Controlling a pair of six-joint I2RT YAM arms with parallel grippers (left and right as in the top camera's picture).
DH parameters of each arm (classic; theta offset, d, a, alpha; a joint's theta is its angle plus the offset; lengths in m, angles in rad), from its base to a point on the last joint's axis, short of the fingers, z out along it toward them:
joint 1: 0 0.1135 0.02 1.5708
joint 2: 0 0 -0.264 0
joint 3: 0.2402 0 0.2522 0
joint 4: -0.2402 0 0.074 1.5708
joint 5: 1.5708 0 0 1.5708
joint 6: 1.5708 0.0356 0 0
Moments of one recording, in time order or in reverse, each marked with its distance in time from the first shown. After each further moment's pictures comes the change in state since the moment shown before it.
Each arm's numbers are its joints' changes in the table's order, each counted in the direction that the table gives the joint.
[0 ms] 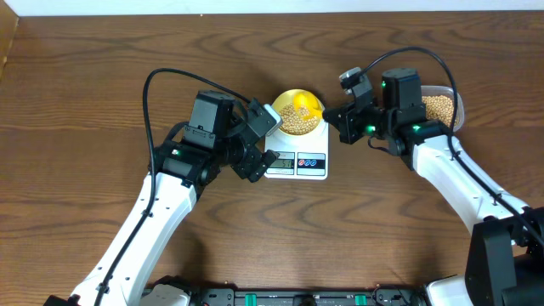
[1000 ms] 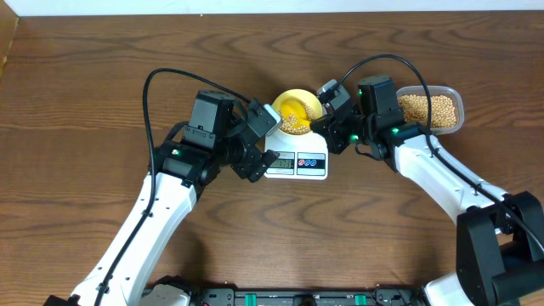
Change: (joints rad) left arm 0.000 0.000 0.000 0.000 0.000 0.000; right arm 0.082 -0.061 0.000 0.005 0.021 -0.107
